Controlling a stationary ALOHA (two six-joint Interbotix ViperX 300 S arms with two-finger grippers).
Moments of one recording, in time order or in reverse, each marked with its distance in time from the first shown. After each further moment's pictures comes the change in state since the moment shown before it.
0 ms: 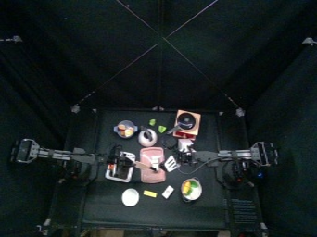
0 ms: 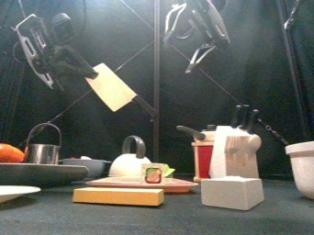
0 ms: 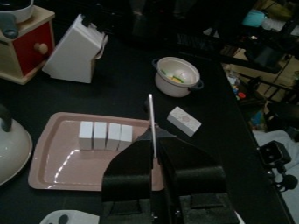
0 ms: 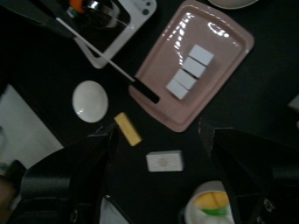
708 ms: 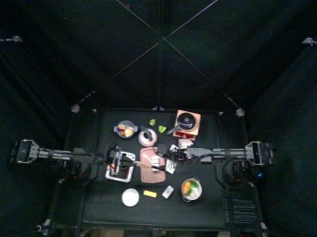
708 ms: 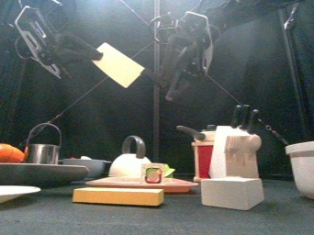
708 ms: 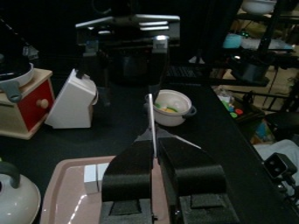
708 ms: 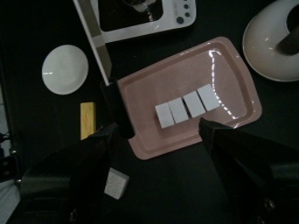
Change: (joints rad) left arm 0.018 -0.003 0.008 0.034 -0.204 0.067; right arm 0.081 0.006 0.250 0.023 -0.500 -0.497
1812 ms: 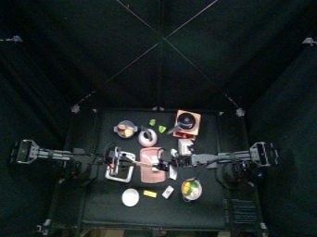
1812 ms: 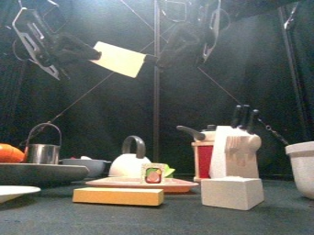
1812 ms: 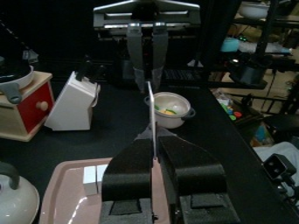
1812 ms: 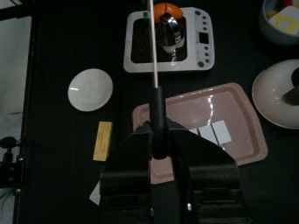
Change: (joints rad) left arm -0.003 0.003 0.034 0.000 0.006 -0.005; right arm 0.008 -0.097 0.063 -0.021 -0.120 0.005
